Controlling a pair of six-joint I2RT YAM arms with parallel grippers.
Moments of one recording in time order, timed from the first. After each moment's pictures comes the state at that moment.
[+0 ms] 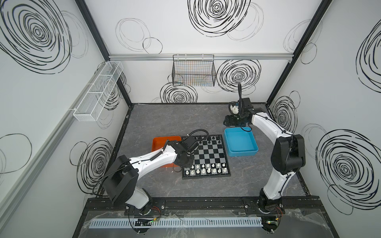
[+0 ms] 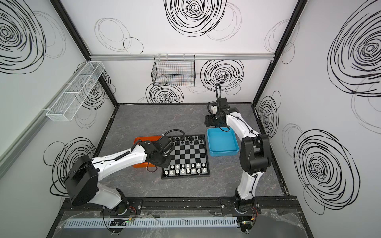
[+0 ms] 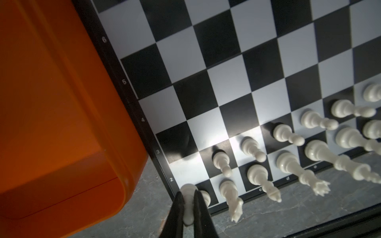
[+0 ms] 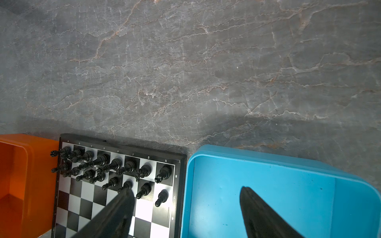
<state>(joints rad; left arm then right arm) -0.76 1.51 0.98 -0.82 -0.02 -0.49 0.18 1.83 1.52 -0.73 -0.24 0.16</state>
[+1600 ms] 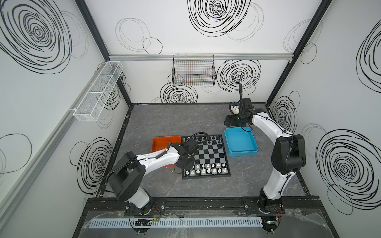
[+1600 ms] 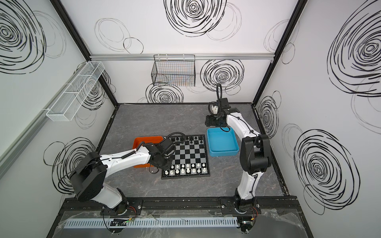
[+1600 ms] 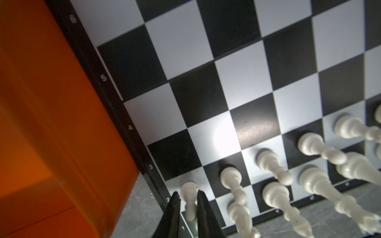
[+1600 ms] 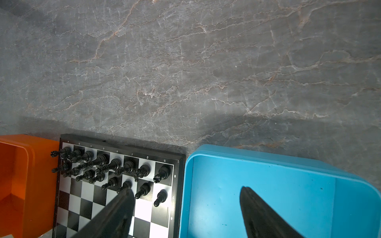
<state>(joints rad) -0.77 1.57 0.94 -0.74 -0.02 -0.49 0.17 1.83 1.51 -0.73 -0.25 0.16</state>
